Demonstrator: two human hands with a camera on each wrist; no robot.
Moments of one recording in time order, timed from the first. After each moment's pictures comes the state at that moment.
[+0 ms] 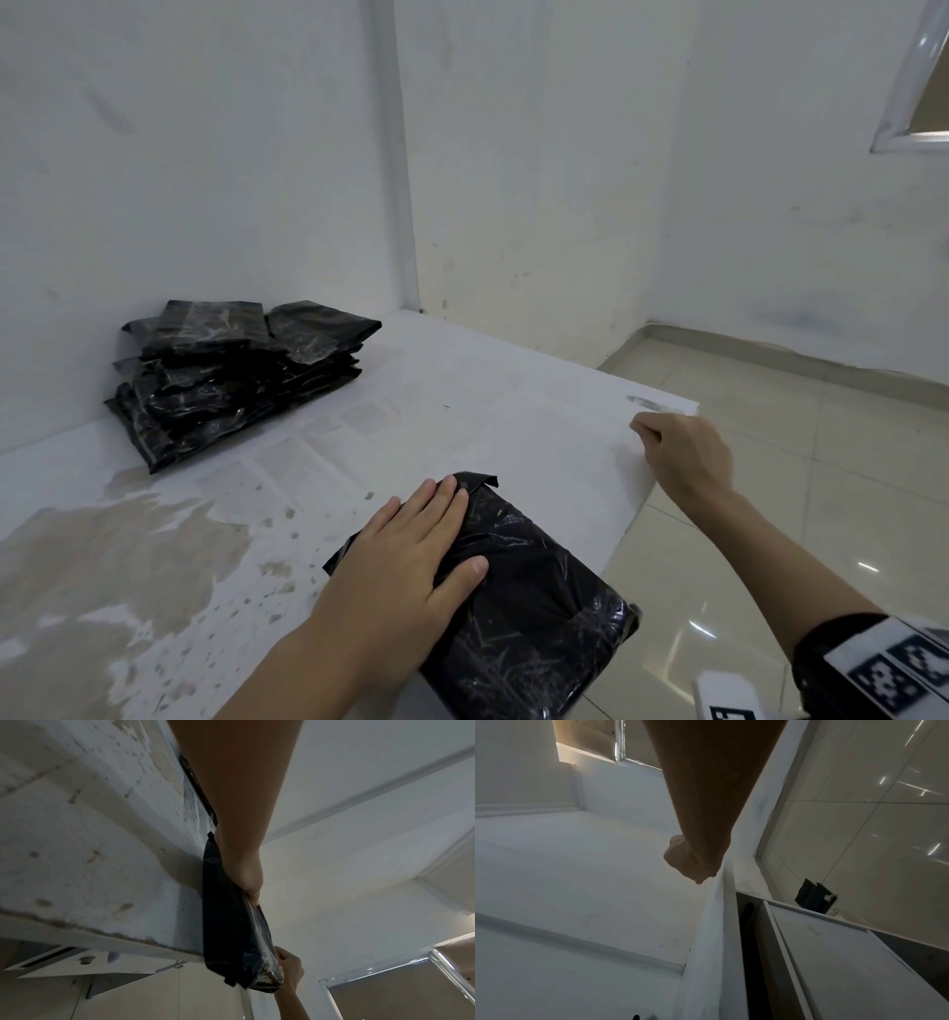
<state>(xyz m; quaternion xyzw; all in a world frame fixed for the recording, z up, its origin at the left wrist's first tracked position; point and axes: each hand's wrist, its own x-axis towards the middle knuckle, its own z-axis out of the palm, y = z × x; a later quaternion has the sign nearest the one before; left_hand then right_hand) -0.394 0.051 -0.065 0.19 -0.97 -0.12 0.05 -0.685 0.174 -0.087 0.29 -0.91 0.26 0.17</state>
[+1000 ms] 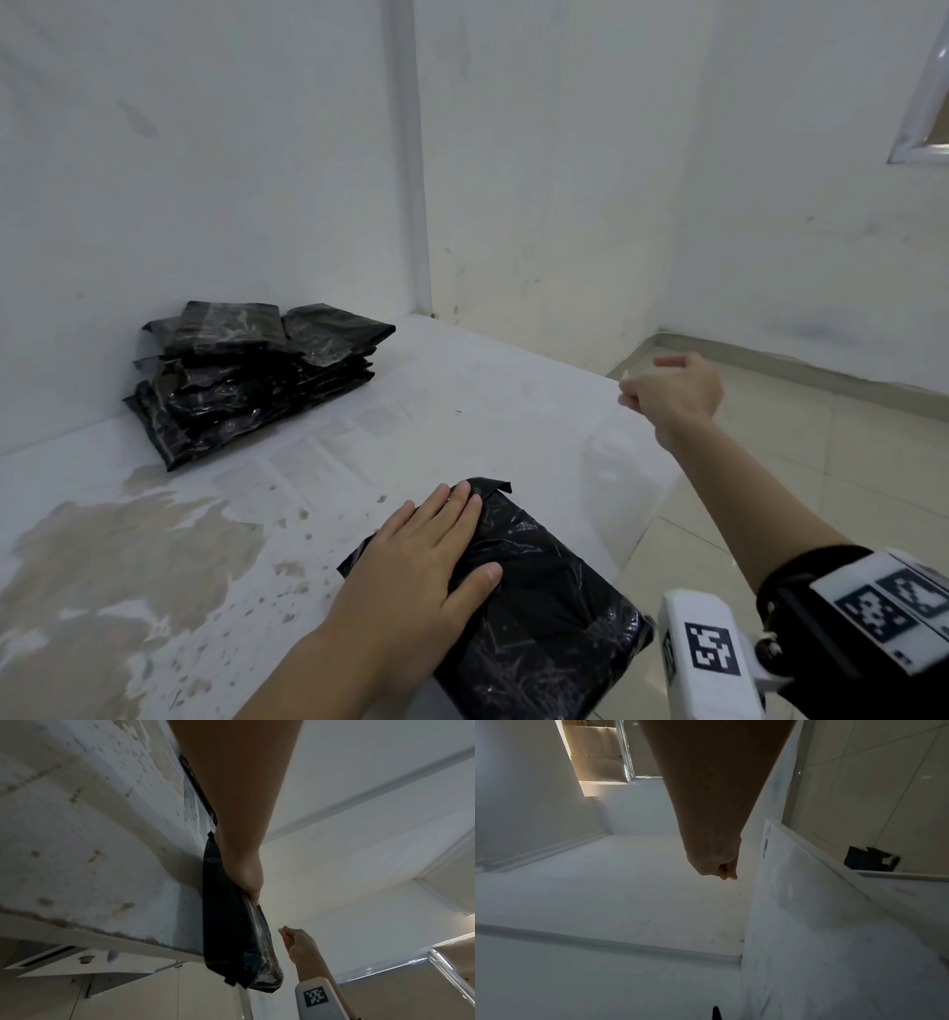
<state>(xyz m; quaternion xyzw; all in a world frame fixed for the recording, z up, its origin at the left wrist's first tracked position) -0.394 0.050 -0.066 0.19 -0.97 -0.12 0.05 -0.678 0.126 -0.022 0.05 -0.73 0.68 -0.02</state>
